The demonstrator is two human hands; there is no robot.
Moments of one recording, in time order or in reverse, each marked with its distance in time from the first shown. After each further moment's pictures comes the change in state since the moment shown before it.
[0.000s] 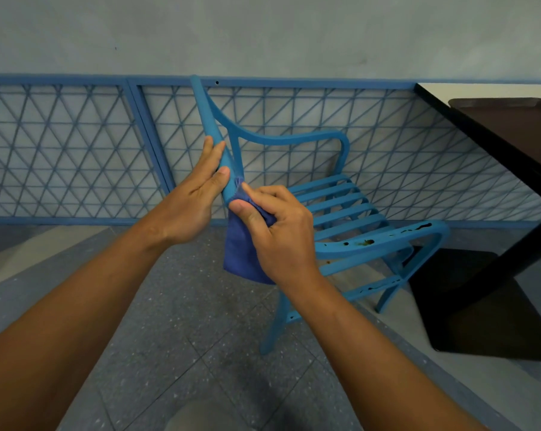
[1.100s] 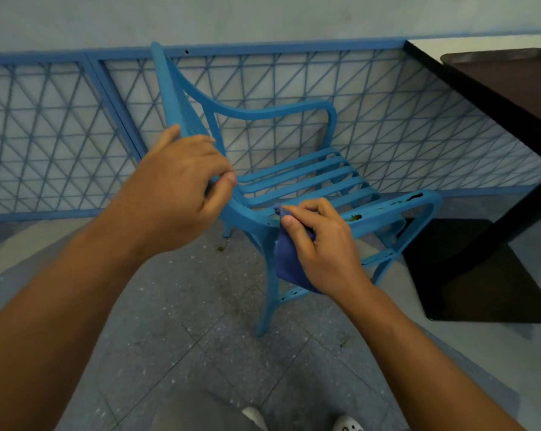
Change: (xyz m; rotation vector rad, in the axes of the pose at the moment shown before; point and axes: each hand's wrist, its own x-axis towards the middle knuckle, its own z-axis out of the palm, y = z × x) left_hand -0.008 0.033 0.023 0.750 0.059 0.394; right_hand -0.040 0.074 -0.082 -0.282 -0.179 0.144
